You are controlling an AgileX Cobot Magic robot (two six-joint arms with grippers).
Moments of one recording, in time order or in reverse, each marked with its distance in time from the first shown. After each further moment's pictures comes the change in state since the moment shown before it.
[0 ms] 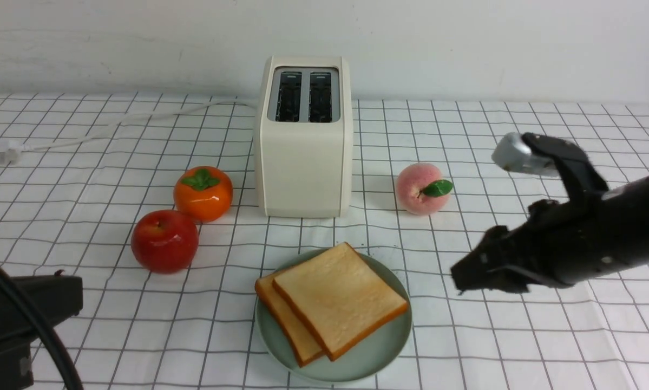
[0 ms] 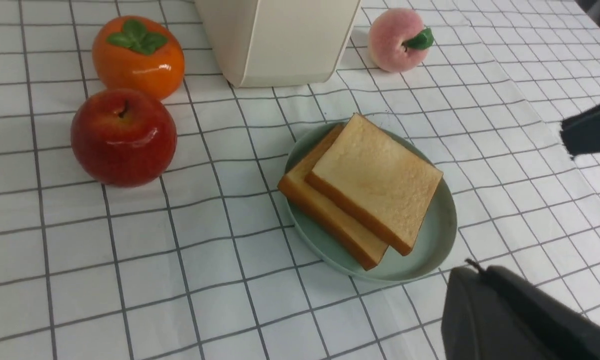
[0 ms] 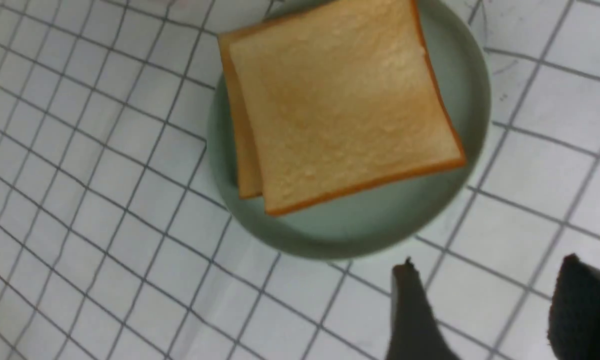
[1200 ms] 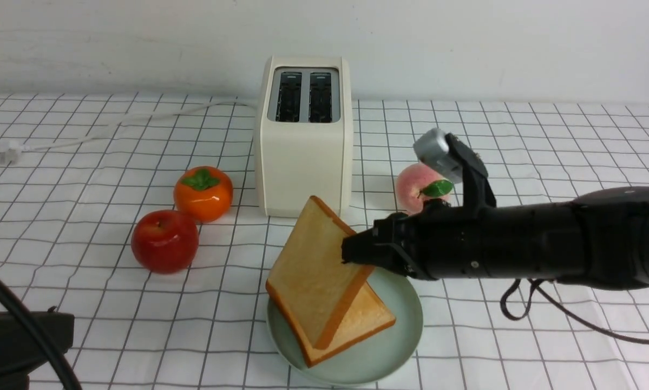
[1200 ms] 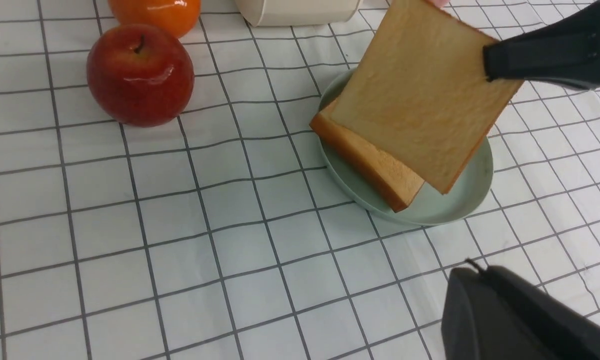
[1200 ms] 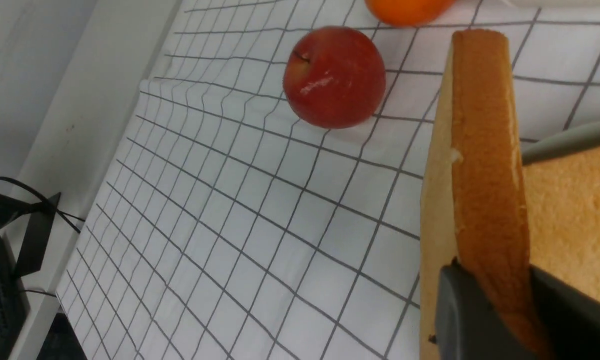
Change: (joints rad) right arm 0.178 0.297 0.061 1.036 -0.231 -0.718; left arm 0.000 0.000 0.000 0.036 0.122 -0.022
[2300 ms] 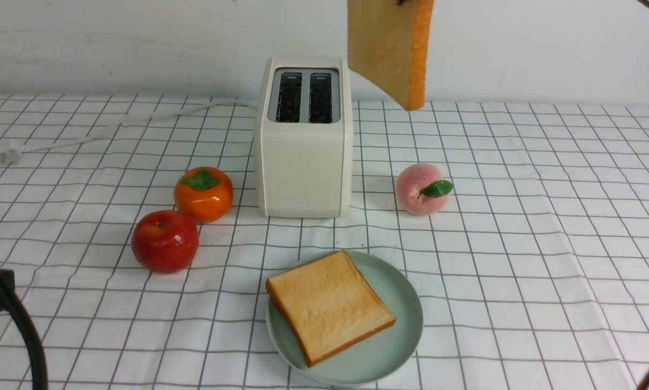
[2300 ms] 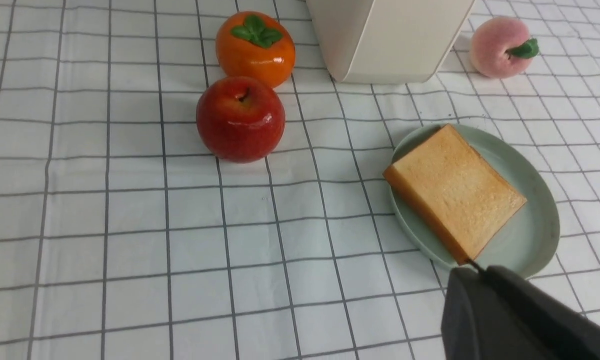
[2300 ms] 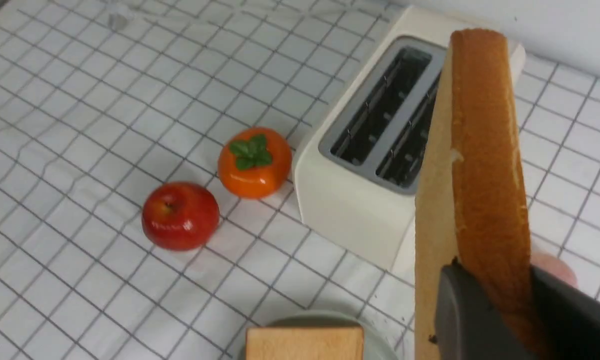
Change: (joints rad) right arm 0.039 0.169 -1.390 -1.530 0.698 1.125; left arm 0.000 0.000 -0.060 0.216 0.035 -0.199
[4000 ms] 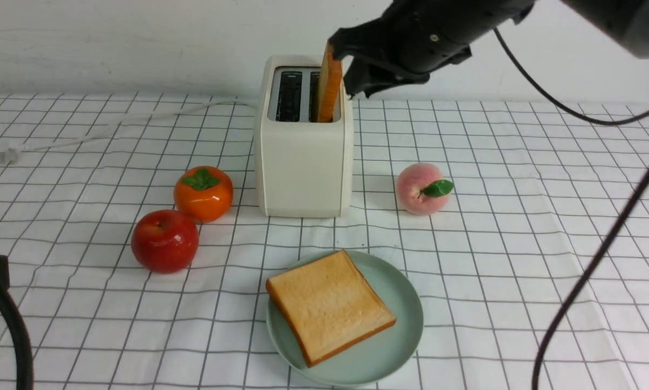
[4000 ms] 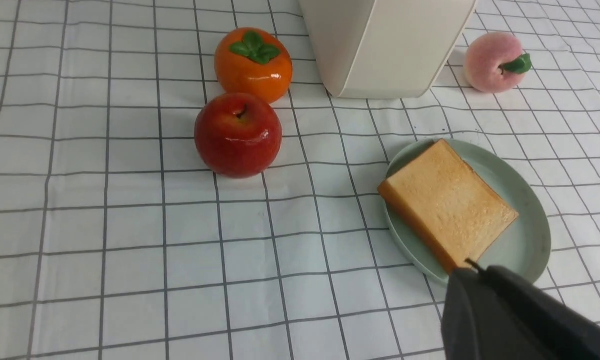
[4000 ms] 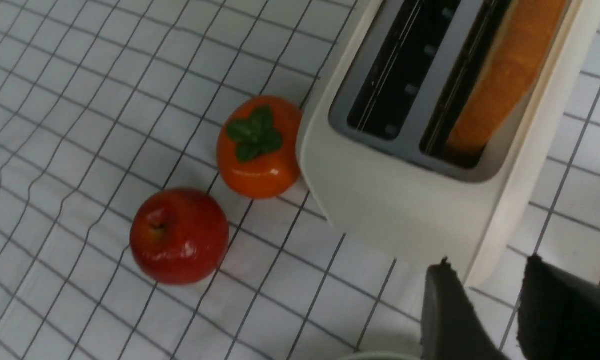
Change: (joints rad) right arm 0.000 0.196 0.117 0.082 -0.277 0.116; left arm 0.000 0.000 -0.040 -0.001 -0.005 0.000
